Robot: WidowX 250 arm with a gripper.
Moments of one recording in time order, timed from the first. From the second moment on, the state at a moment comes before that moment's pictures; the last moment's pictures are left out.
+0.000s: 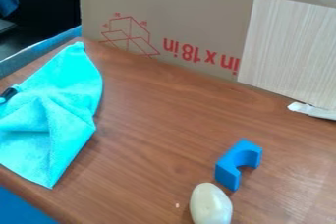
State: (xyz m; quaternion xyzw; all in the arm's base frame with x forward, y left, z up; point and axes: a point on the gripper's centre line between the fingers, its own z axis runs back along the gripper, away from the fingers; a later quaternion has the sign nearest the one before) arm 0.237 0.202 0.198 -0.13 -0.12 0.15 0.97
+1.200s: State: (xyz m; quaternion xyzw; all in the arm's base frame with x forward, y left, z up) arm 0.214 0.248 0.127 -0.07 -0.17 0.24 0.95
